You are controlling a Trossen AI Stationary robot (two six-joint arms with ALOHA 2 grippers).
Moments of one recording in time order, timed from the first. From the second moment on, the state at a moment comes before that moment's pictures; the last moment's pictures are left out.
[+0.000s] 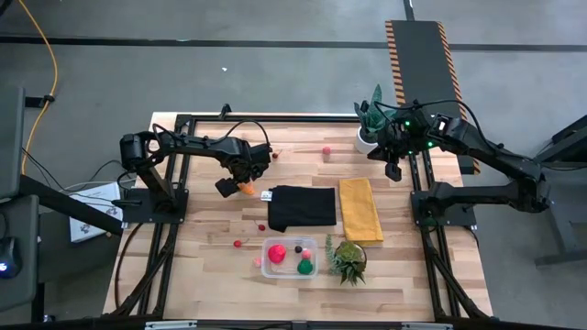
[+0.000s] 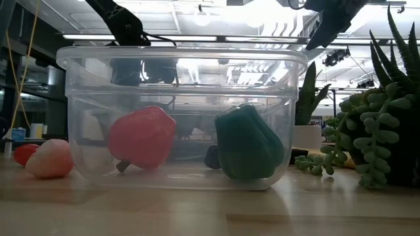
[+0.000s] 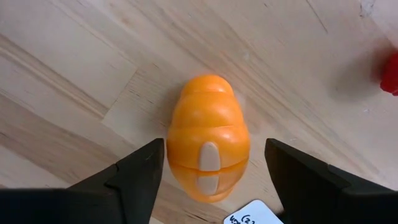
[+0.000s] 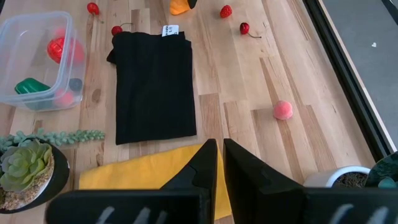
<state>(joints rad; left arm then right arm) 0.46 1.69 0.96 -0.81 0.05 -1.92 -0.53 0.96 1.06 -0.94 -0.31 -0.30</state>
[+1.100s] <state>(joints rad) 0.46 1.69 0.96 -0.81 0.04 -1.94 -0.53 0.96 1.06 -0.94 -0.31 -0.30</state>
